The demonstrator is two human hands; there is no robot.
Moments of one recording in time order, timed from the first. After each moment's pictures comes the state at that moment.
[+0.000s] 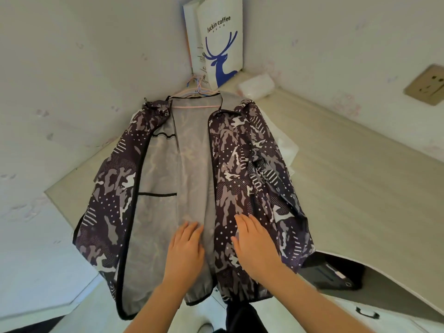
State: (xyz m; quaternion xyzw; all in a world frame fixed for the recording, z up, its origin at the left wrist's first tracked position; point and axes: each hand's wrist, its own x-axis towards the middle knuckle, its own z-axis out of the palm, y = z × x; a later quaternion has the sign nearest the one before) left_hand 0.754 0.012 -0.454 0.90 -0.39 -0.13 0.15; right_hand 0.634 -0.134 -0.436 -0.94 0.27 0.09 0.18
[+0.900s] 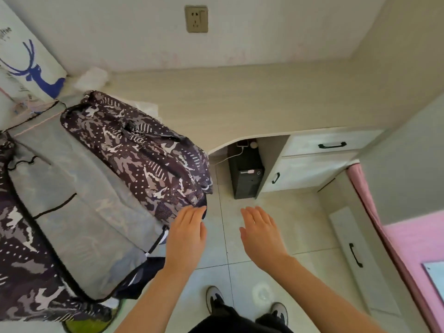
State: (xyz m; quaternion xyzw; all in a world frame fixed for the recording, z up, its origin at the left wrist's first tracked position) left_hand 0.602 0.085 -0.401 0.64 -0.73 -0.13 0.19; right_hand 0.410 0.084 -0.414 -0.77 0.62 0.01 0.15
